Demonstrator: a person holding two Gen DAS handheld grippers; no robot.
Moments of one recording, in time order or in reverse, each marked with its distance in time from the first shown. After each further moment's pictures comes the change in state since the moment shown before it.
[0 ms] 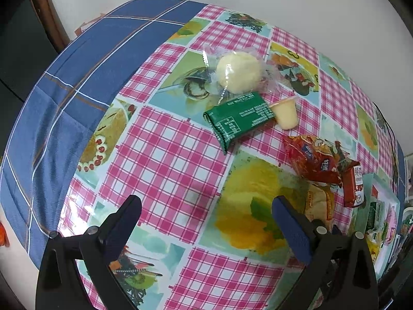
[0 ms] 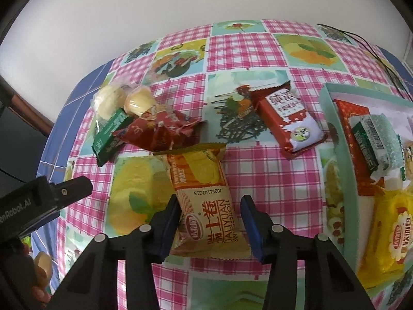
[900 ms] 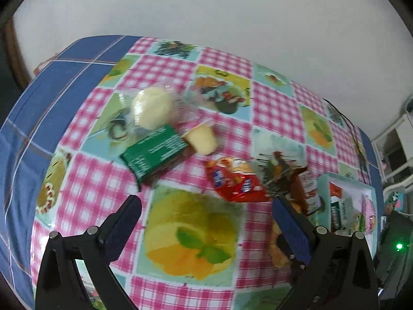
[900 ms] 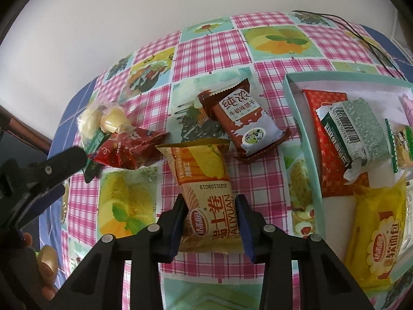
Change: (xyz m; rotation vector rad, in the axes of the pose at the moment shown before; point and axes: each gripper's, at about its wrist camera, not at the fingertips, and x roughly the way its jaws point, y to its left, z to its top) left arm -0.014 -0.066 0.008 0.172 -0.150 -0.204; right arm -0.007 -0.044 0.010 0.100 0.003 0.026
